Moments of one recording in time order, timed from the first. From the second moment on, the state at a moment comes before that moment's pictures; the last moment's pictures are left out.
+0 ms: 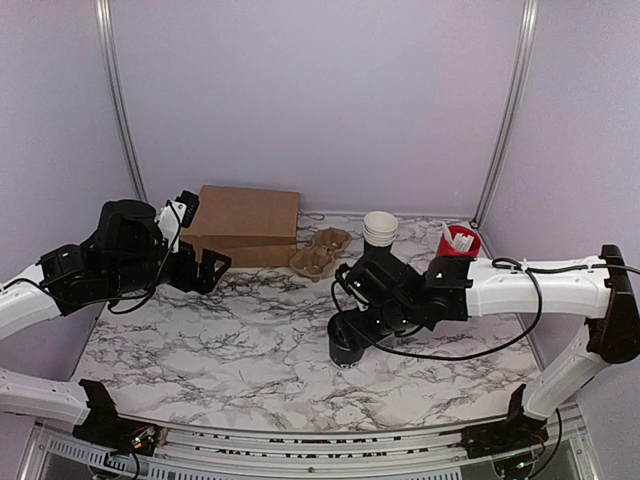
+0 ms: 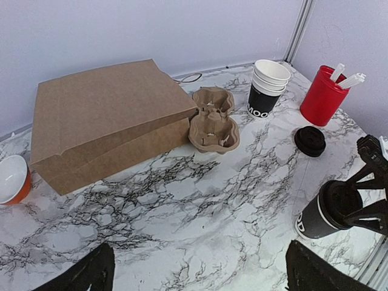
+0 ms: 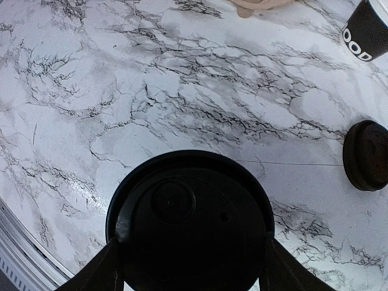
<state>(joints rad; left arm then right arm) -0.80 0.99 0.93 -0.44 -0.23 -0.24 1.09 1.53 1.14 -0.62 0.23 0.48</state>
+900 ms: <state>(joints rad) -0.80 0.96 0.92 -0.44 -0.24 -0.22 0.52 0.97 0.78 -0.80 0.33 0.65</state>
